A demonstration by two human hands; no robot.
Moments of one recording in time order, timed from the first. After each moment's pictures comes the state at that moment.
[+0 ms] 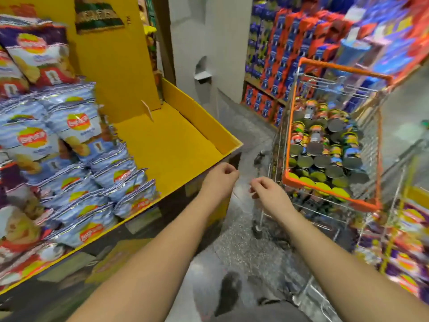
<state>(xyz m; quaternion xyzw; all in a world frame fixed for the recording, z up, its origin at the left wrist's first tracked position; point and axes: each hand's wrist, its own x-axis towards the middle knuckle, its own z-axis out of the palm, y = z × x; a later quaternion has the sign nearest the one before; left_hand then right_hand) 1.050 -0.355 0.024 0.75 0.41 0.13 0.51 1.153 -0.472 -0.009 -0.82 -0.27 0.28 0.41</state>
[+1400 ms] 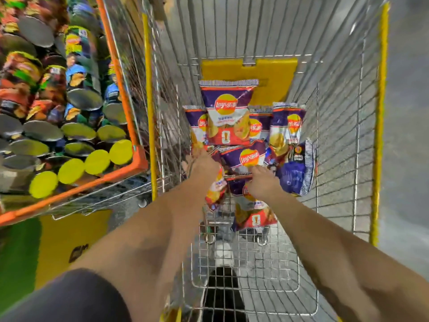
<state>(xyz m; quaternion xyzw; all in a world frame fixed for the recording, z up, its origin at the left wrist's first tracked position) 1.556 -0.809 -0.309 0.90 0.25 -0.28 0.21 1.529 -0.987 -0.326 -0.92 0.00 0.37 0.15</state>
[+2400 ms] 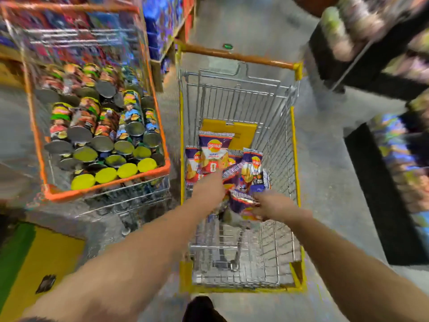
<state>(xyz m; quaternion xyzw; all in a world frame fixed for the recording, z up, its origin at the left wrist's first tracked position) 1.420 -0.811 -0.097 0.96 0.01 -0.17 0.22 1.408 -1.007 -0.085 -0.95 -0.15 0.29 -0.03</state>
